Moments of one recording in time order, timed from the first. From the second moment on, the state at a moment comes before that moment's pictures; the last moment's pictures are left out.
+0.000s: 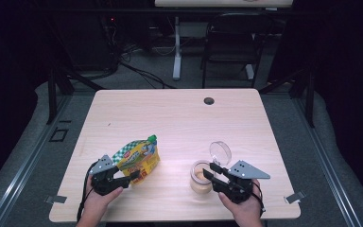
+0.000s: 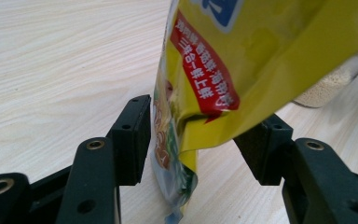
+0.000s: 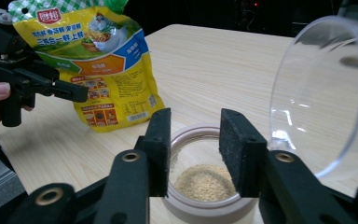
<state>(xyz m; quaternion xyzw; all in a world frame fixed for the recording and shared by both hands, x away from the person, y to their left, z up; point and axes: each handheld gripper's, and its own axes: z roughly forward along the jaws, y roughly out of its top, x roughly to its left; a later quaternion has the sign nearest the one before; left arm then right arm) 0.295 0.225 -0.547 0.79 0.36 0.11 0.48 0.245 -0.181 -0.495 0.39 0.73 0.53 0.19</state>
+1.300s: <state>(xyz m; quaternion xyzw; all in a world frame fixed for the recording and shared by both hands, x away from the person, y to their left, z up) 0.295 0.223 -0.547 0.79 0.36 0.12 0.49 0.247 -0.236 -0.474 0.46 0.70 0.50 0.22</state>
